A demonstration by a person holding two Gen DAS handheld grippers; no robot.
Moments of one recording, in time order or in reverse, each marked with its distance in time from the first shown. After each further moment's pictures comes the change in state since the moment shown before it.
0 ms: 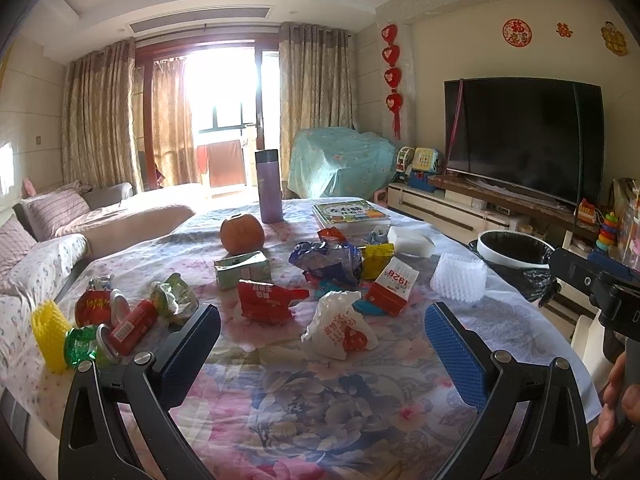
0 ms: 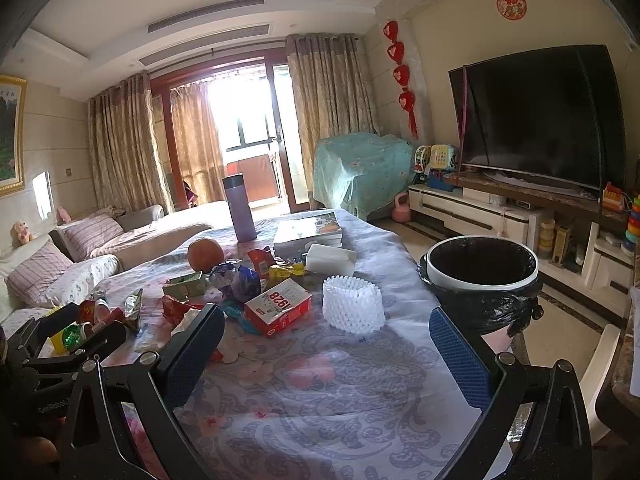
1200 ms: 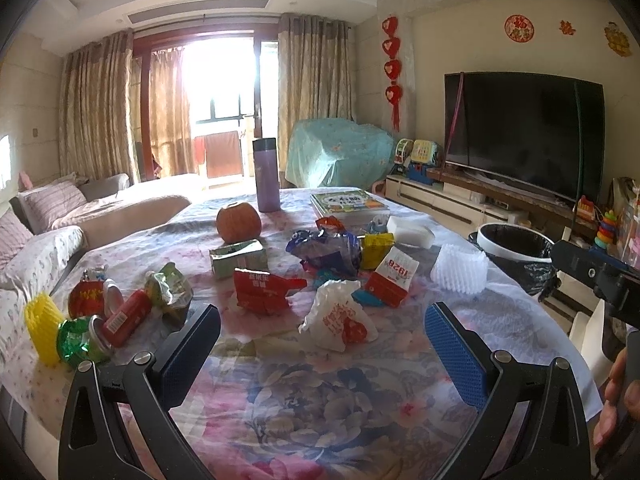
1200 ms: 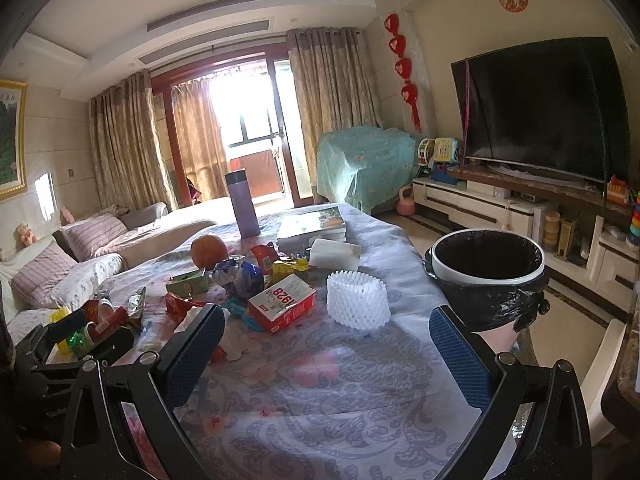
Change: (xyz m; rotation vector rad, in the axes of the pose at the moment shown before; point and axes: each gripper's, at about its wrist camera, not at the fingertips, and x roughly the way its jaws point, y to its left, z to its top) left arm 0.010 0.003 -0.003 -0.012 0.040 -0.010; right arm 0.007 0.007 -0.005 0.008 0.021 0.018
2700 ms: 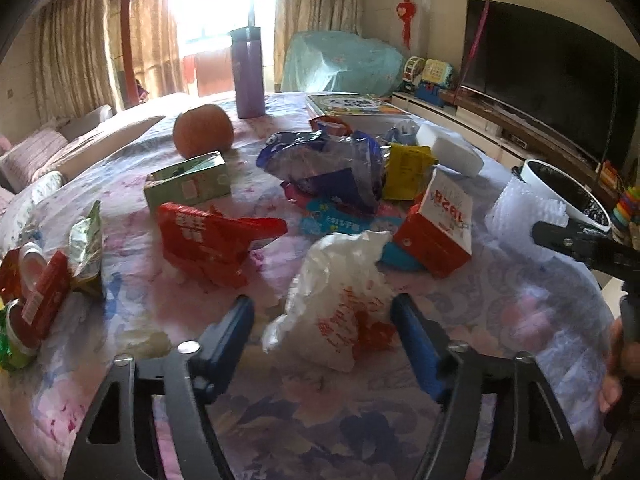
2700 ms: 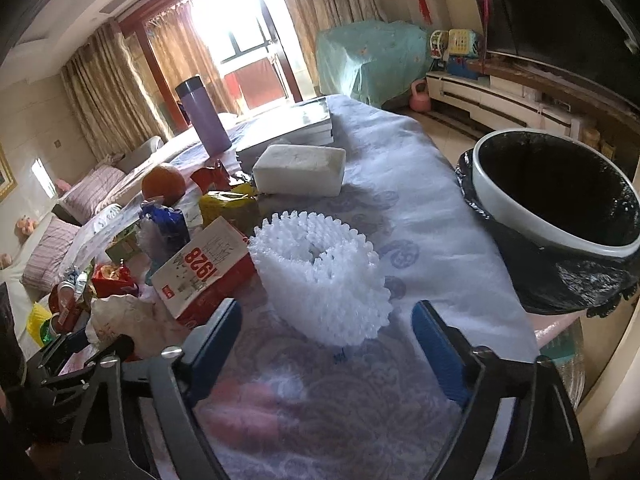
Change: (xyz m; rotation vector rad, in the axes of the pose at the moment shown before) left arm 0.158 -0.005 0.012 -0.025 0.323 -0.015; right arm 0.164 -0.067 -0.004 0.087 0.414 0.086
